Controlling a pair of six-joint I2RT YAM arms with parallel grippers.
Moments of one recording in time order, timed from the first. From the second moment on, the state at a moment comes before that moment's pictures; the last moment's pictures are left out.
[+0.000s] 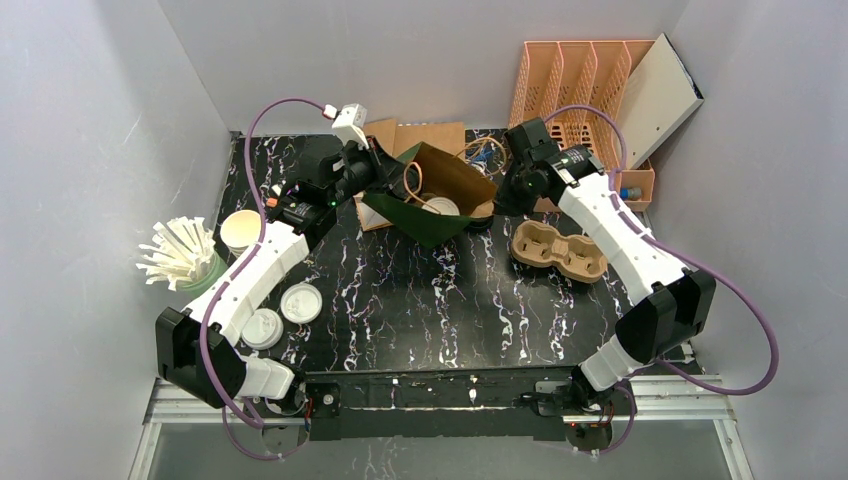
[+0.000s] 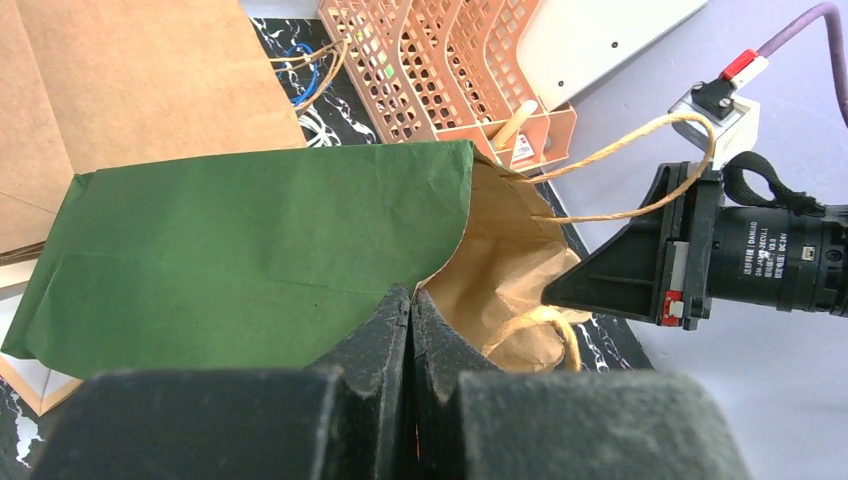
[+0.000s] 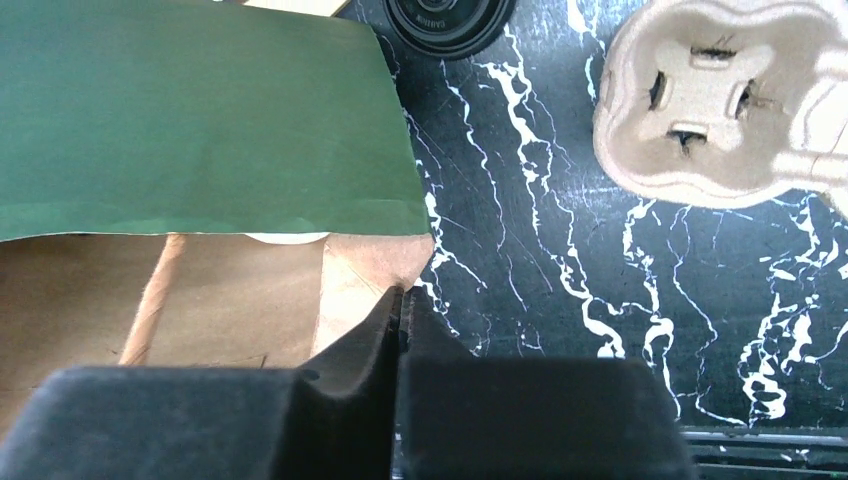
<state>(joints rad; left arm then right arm) -0.46 1.34 1.22 -0.09 0.23 -0.52 0.50 1.56 1.62 -1.07 0.08 0.85</state>
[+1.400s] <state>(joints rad) -0.46 1.21 1.17 -0.26 0.00 -0.51 0.50 1.67 1.95 -1.16 0.05 0.70</state>
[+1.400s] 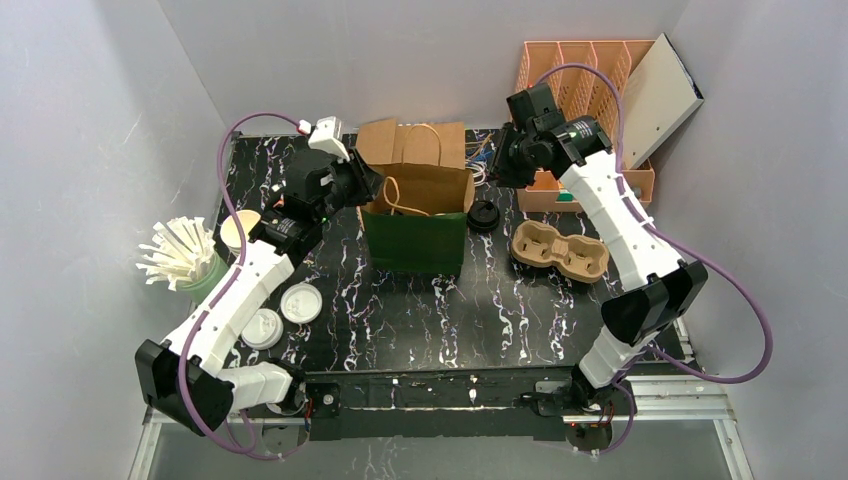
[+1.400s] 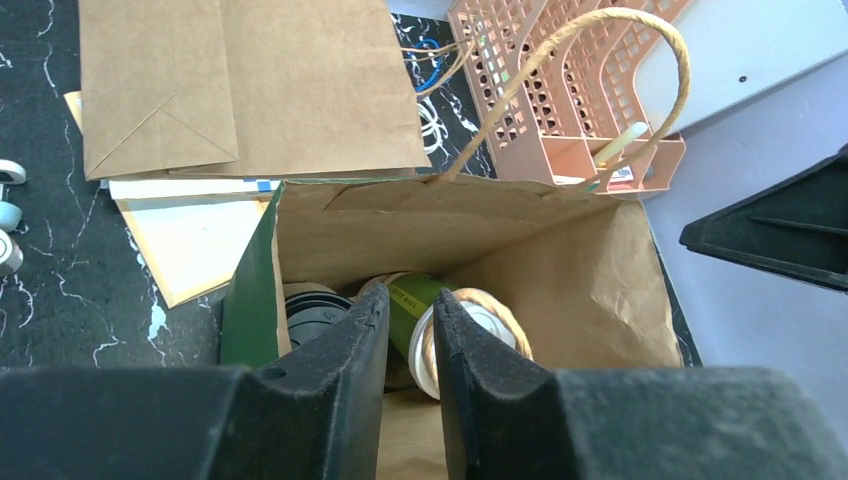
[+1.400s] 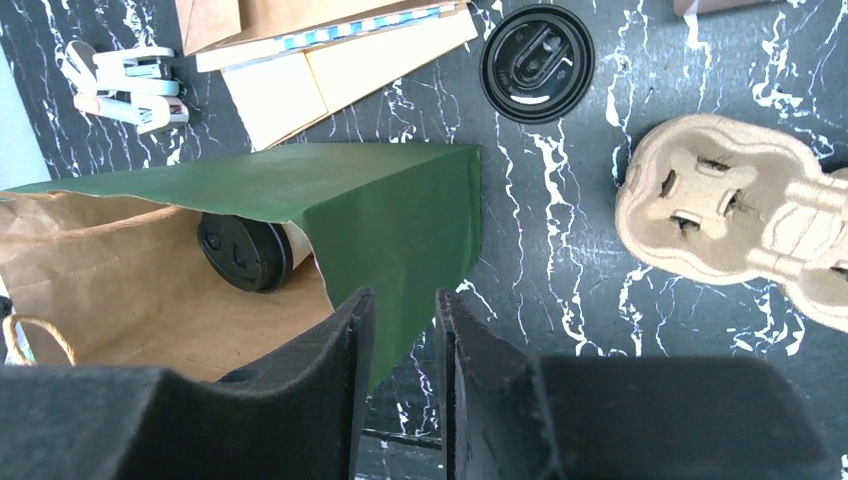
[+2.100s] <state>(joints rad) -0.46 0.99 1.23 -0.51 -0.32 -0.45 0.50 1.30 1.57 -0.86 0.07 0.43</state>
